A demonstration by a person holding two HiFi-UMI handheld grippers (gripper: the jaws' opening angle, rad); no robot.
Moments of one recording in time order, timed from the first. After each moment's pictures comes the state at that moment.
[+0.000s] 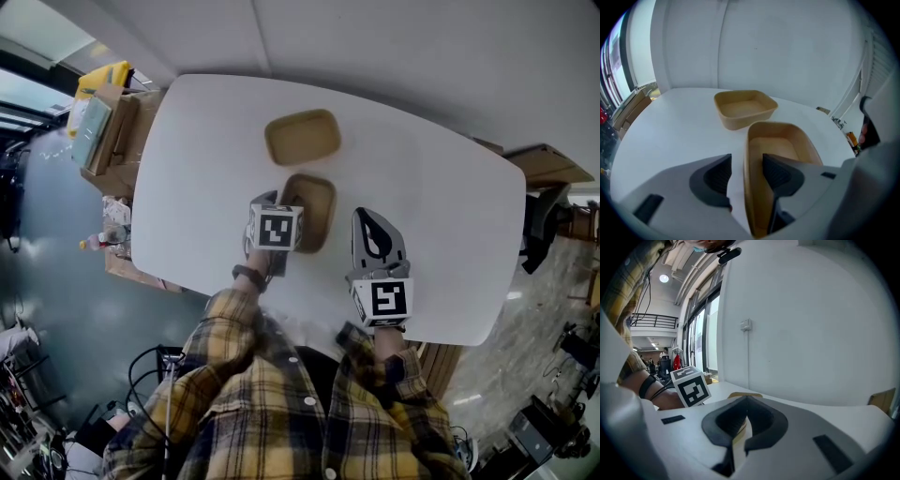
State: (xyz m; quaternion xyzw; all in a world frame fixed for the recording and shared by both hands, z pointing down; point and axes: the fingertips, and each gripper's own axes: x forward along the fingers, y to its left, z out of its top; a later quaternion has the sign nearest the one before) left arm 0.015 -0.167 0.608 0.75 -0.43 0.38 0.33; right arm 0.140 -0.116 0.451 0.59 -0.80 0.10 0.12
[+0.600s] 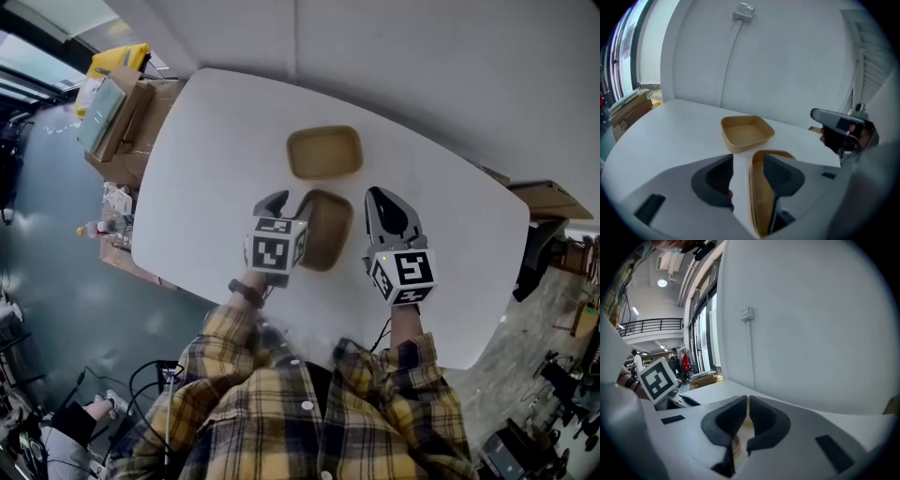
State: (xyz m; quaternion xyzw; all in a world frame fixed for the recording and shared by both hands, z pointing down) left arm 0.004 -0.195 0.559 0.79 -0.44 0.28 0.33; right arm 0.129 -0.201 0.458 0.53 -0.83 0.14 0.14
